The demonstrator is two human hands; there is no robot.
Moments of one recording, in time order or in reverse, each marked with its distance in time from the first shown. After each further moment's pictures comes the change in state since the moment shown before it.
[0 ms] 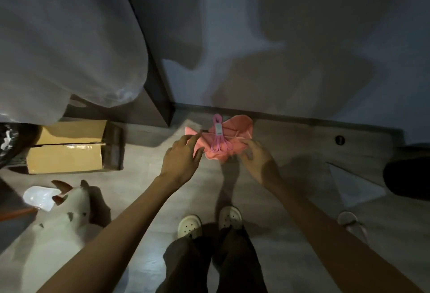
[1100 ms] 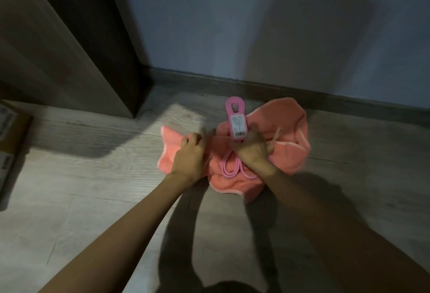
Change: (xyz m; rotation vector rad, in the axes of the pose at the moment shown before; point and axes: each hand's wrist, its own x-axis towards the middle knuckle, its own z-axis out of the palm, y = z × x) left_hand 0.279 -0.206 0.431 -0.006 0.034 0.076; right_hand 0.321 0.303 0.335 -0.084 0.180 0.071
